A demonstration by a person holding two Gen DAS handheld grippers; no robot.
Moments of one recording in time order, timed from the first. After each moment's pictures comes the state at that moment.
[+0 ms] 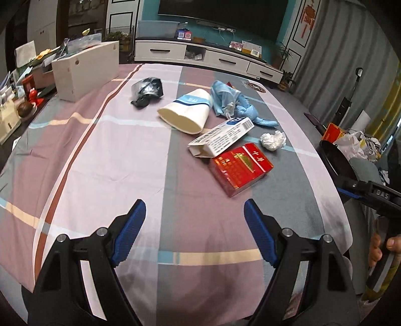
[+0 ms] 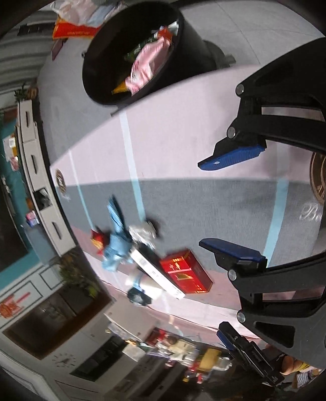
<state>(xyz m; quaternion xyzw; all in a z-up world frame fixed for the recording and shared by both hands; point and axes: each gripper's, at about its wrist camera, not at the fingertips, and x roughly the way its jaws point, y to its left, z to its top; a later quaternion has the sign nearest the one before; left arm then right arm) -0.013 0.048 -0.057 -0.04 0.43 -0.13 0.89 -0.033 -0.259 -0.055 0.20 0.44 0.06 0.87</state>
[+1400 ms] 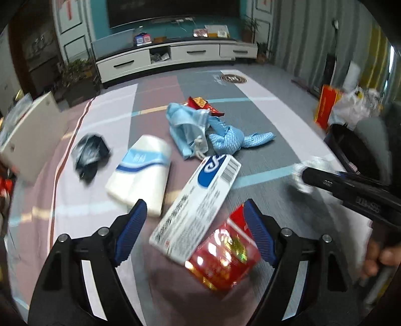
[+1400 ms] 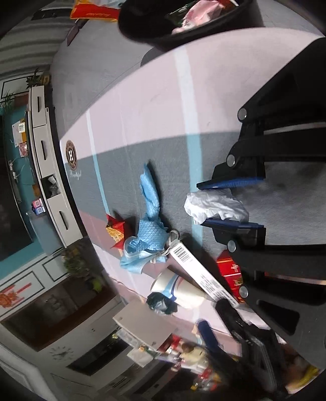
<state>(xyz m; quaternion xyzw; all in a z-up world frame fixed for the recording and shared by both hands) 0.107 -0.054 -0.053 0.11 0.43 -0.18 0.88 0.050 -0.247 -0.068 0.20 0.41 0.07 0.89</state>
